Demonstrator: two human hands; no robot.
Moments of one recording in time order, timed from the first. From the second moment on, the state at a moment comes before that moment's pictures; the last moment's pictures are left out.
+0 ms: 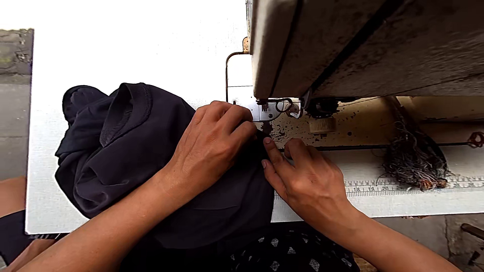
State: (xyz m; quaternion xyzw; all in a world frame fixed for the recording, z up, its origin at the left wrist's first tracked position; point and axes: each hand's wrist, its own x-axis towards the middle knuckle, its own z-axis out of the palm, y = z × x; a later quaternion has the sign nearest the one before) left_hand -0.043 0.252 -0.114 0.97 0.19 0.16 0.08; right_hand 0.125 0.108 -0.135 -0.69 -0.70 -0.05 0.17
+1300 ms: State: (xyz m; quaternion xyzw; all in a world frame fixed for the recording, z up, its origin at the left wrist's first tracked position) left_hand -0.028 0.268 -0.117 0.95 0.19 0.11 0.20; right_hand 0.126 0.131 -0.134 -0.75 -0.61 0.04 0.27
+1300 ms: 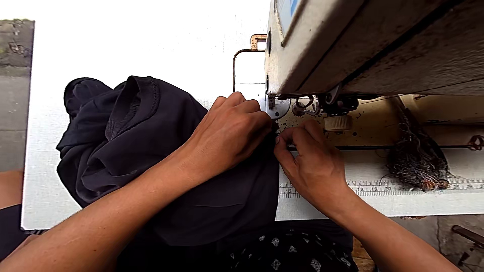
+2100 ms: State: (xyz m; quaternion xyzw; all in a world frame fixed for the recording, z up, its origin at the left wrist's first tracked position) left_hand -0.022 0.268 -0.113 0.96 0.21 0.09 0.18; right_hand 0.126 0.138 -0.127 -0.78 -0.57 0.06 0.24
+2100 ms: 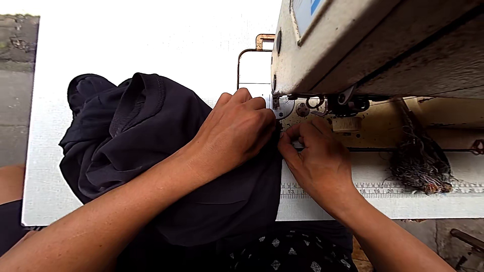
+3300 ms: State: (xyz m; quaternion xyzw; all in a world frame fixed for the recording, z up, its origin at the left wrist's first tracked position) left_hand -0.010 0.308 -0.115 0.93 0.27 0.12 0.24; right_hand 0.139 0.178 -0.140 -0.81 -0.51 0.14 0.24
